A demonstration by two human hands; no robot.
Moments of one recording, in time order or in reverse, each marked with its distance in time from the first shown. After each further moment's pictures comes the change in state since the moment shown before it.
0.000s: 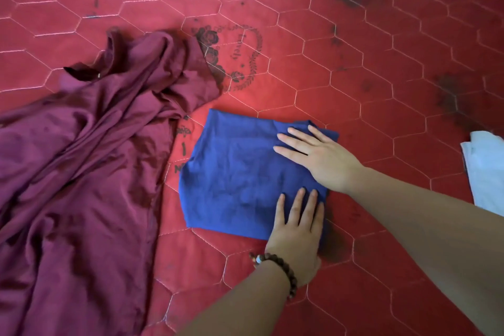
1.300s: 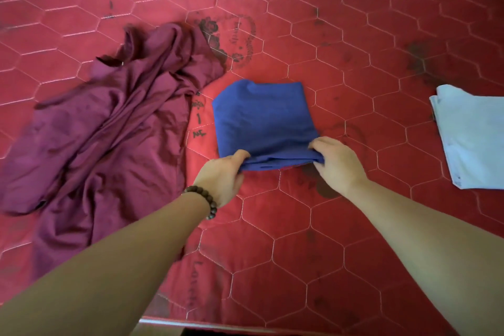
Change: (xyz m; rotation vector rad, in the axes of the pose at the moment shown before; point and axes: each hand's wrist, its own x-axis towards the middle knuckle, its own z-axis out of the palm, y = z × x) left_hand -0.098 -0.121 -0.049 -0.355 0.343 -0.074; right_hand -0.094 -0.107 -0.020 0.671 0.353 0.589
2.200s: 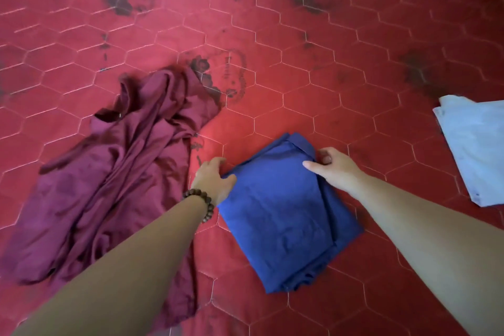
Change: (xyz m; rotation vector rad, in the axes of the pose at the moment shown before) left_hand 0.082 -0.046 -0.012 -0.221 -0.132 -0.582; right_hand 0.065 0.020 -0.005 0.518 -0.201 0.591
